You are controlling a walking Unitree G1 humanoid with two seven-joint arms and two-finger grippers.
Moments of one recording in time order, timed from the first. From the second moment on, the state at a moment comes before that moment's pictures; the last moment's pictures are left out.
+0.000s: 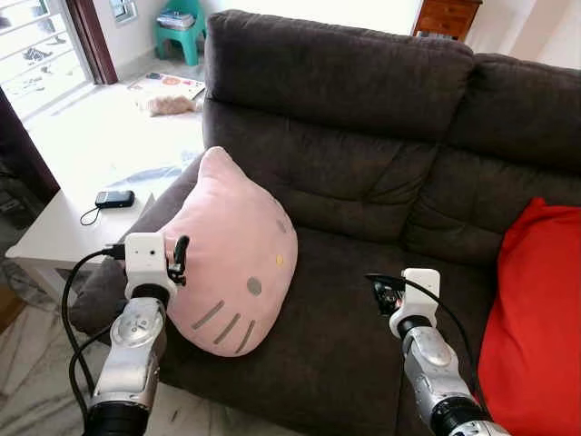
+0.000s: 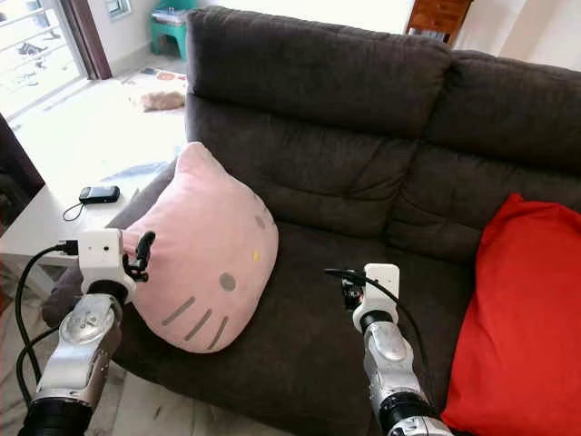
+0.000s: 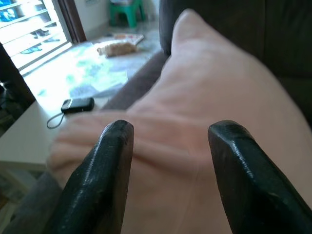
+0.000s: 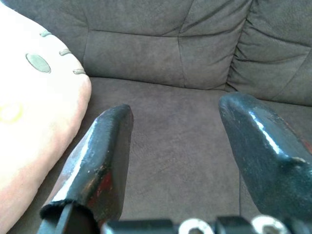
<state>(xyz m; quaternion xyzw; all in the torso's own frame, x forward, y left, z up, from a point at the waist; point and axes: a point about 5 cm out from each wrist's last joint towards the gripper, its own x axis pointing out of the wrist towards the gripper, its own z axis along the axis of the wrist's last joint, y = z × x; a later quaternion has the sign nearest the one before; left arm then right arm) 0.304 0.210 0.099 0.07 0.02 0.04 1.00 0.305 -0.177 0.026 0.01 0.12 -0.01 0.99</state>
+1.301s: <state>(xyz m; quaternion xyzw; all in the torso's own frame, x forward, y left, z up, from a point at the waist) 0.279 0.179 0.100 0.01 0.15 -0.16 0.98 0.307 -0.175 0.029 0.02 0.11 0.01 0.99</state>
